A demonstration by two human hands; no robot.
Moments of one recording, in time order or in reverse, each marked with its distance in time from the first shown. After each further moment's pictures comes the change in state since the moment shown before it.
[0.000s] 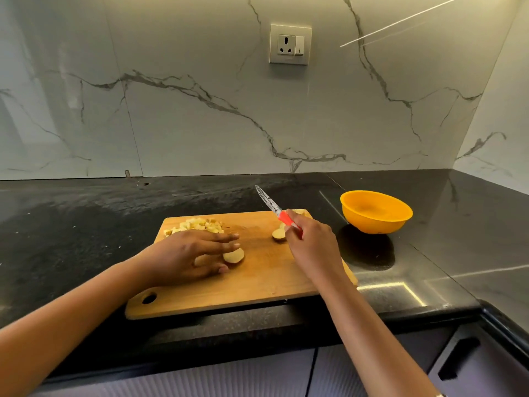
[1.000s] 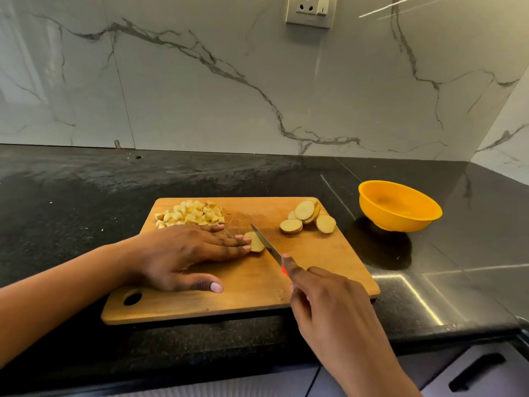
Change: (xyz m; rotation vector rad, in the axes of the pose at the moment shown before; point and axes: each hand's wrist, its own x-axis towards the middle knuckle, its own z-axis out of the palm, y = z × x) left_hand 0.009 -0.016 0.006 -0.034 -0.287 0.177; right_hand -0.071 -0.011 -0.015 -0.308 -0.130 -0.306
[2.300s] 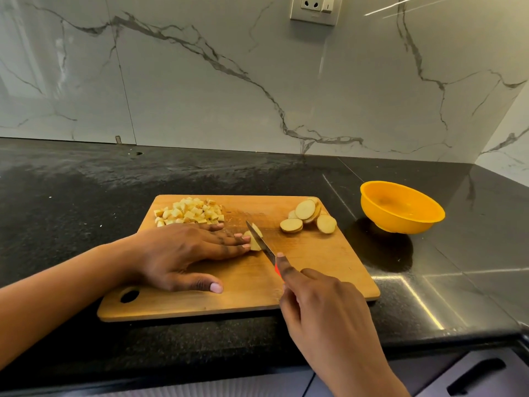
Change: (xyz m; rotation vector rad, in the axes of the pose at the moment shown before) left_hand 0.002 0.002 0.002 -0.023 0.037 -0.001; right_hand 0.003 -0.008 0.000 -0.033 -0.035 -0.007
